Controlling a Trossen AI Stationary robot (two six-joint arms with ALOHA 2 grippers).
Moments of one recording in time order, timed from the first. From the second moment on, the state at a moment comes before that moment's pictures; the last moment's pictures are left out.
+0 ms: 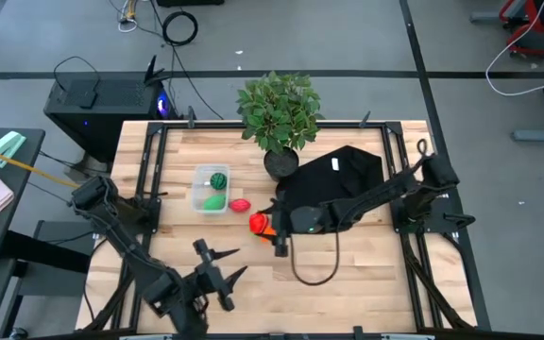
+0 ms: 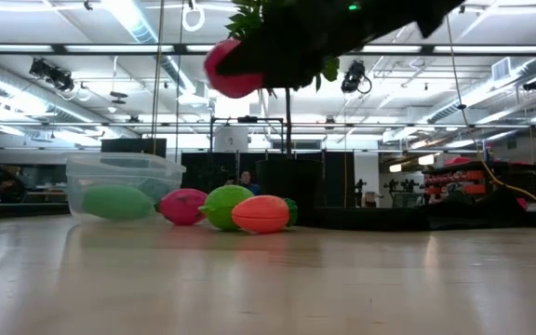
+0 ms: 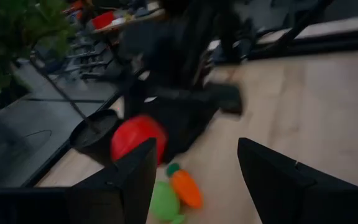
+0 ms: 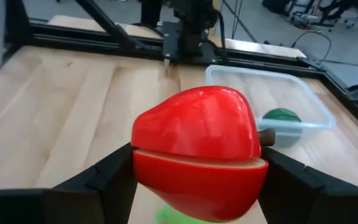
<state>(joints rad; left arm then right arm) -0.88 1.73 1.37 -0.70 -1.27 -0.77 0.24 1.77 1.04 0.32 0.35 -0.02</state>
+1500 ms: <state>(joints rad) -1.06 1.73 1.43 -0.66 -1.44 -0.67 -0.01 2.23 1.62 0.38 0.31 -0.02</state>
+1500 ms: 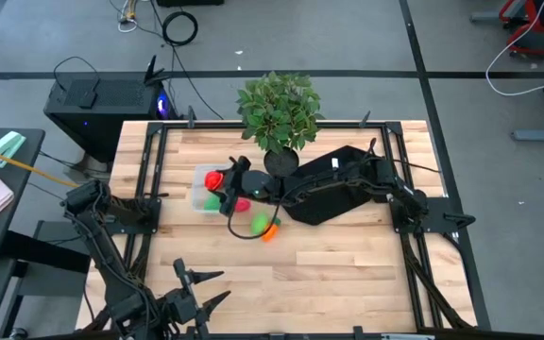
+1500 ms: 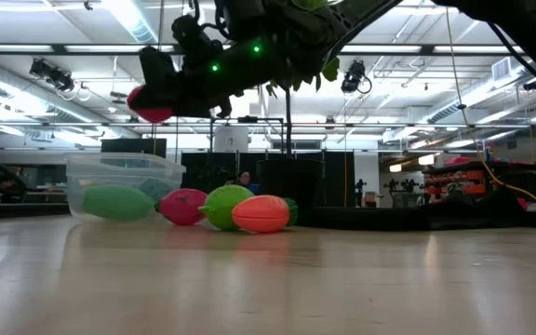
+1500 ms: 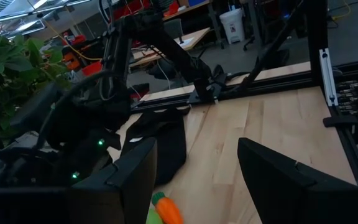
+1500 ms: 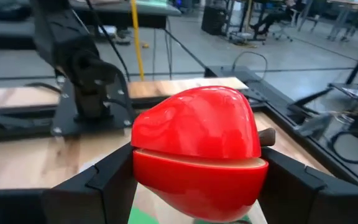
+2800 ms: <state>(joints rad) -1.07 1.73 1.43 -0.65 -1.44 -0.67 -0.03 2.45 1.99 0.03 0.25 0.07</state>
